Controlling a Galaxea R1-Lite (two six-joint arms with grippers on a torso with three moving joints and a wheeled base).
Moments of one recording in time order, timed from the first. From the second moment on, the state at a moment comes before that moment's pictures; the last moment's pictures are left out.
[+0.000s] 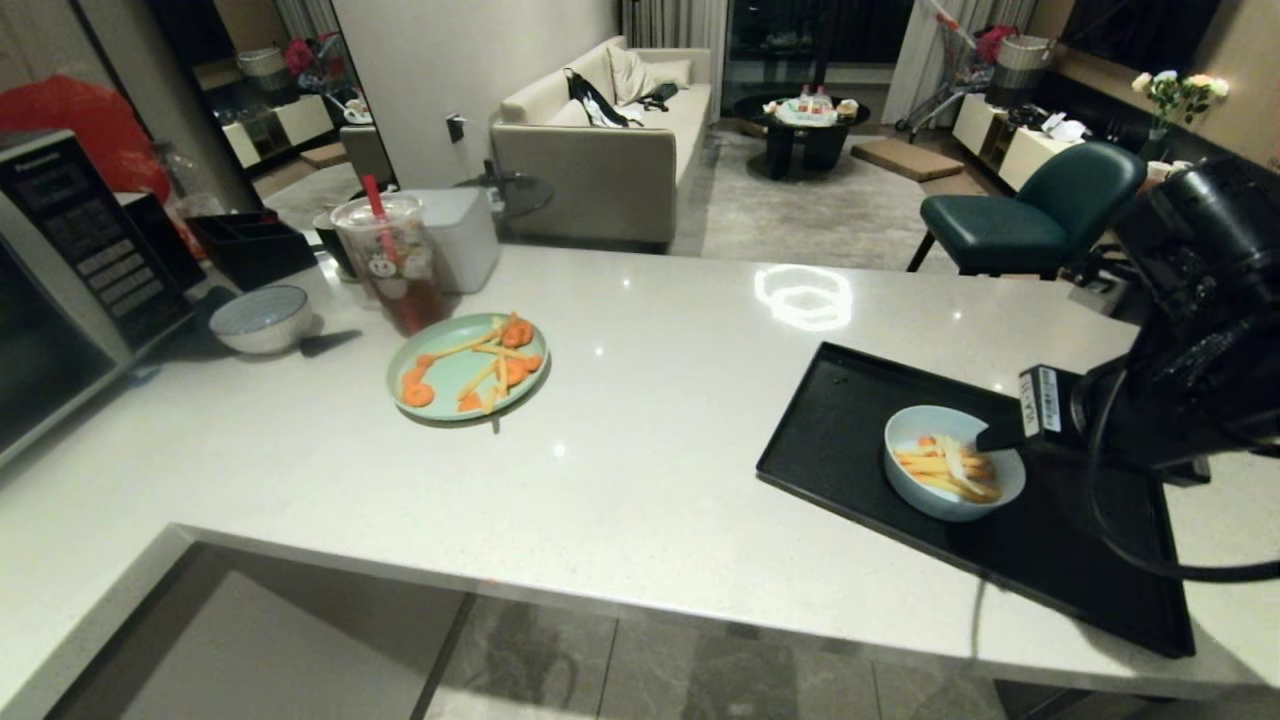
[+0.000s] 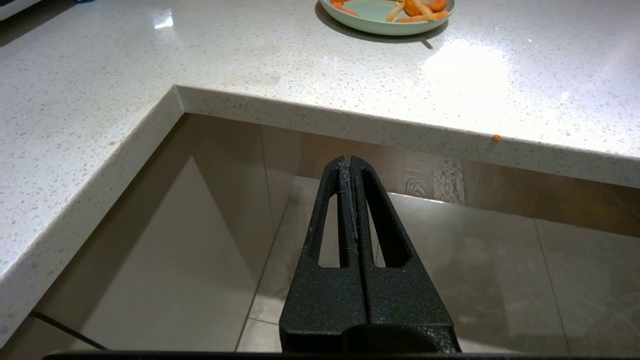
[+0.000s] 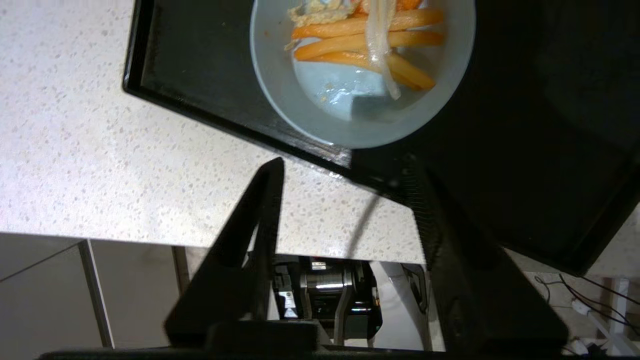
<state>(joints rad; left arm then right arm) 0.00 0.00 0.00 -0.01 0.02 -0.06 0.34 1.55 -1.32 0.66 -0.12 0.51</state>
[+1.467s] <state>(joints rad) 0.00 0.00 0.00 -0.01 0.02 -0.06 0.15 1.81 -1.32 0.58 -0.12 0.53</state>
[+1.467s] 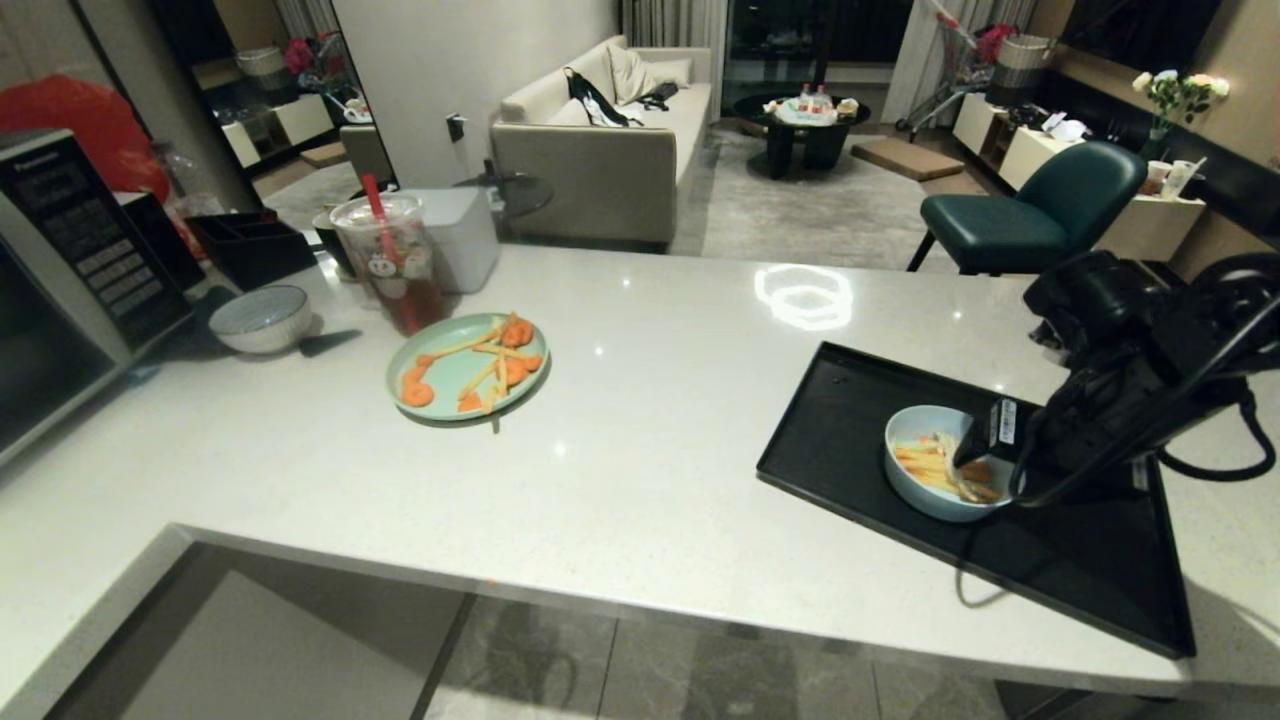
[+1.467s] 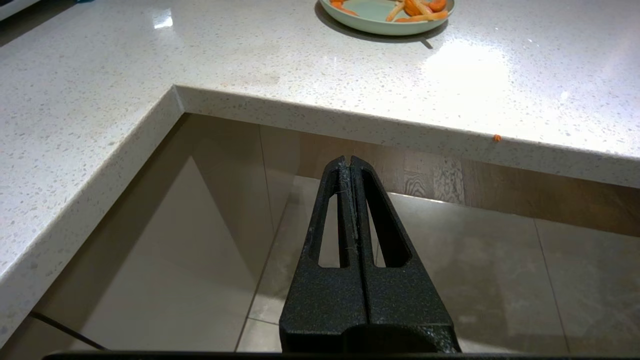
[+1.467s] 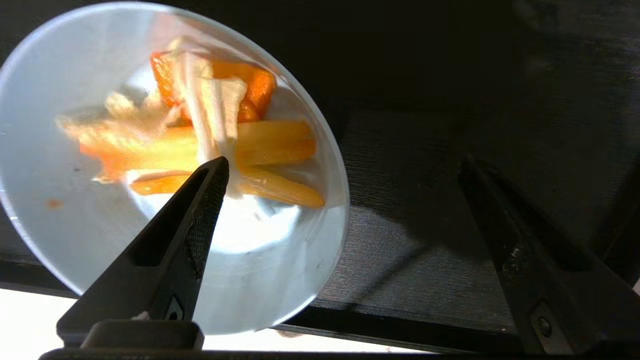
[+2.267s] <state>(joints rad) 0.00 0.00 0.00 -0.01 0.02 -0.06 0.16 1.83 -1.33 0.58 -0.12 0.54</state>
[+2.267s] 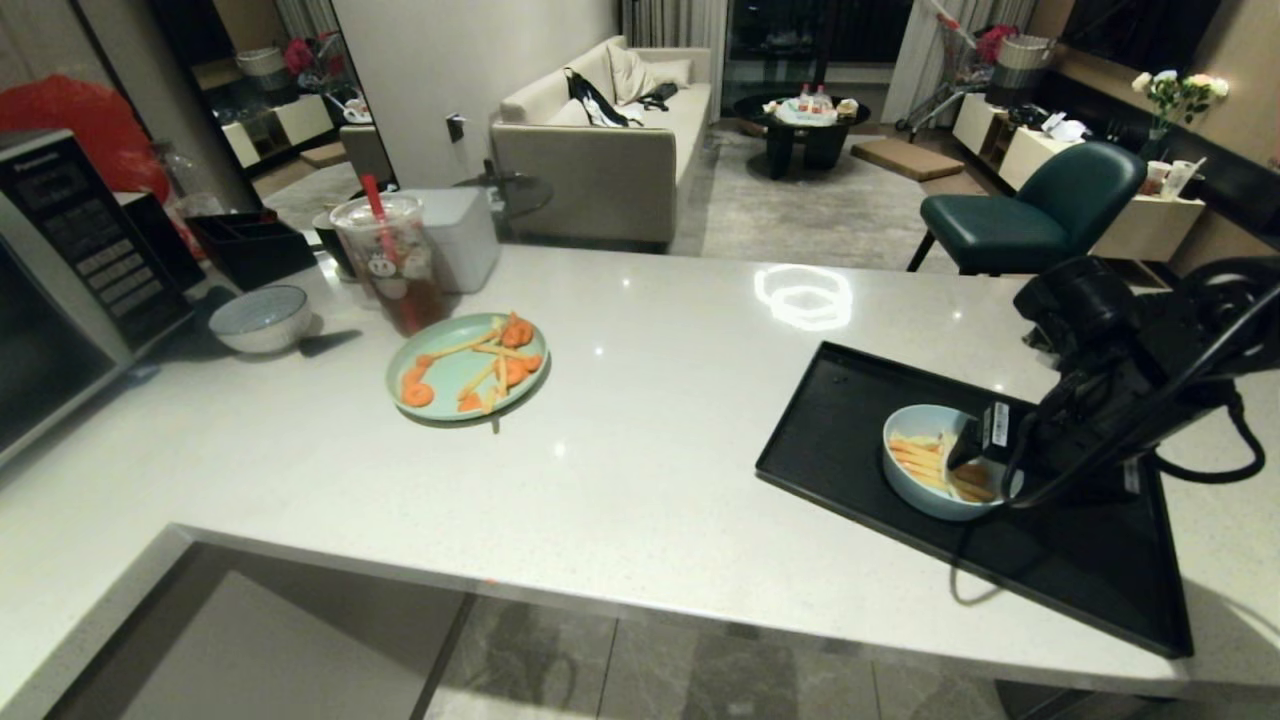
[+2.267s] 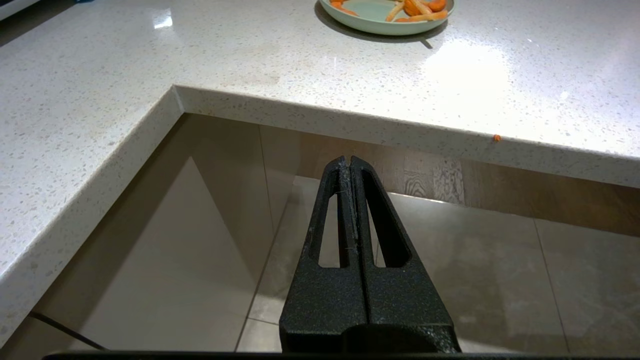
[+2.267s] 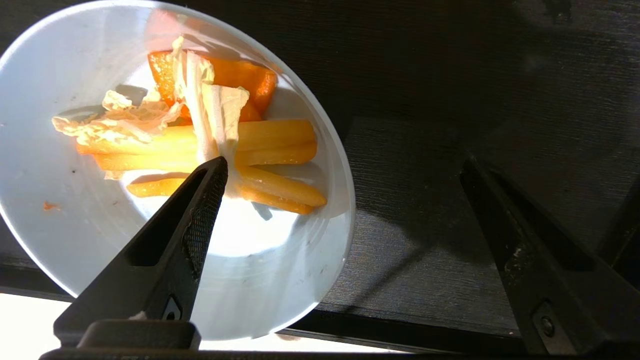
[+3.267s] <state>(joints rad) 0.00 0.00 0.00 -0.01 0.02 -0.06 0.16 1.83 -1.33 0.58 -0.14 0.54</state>
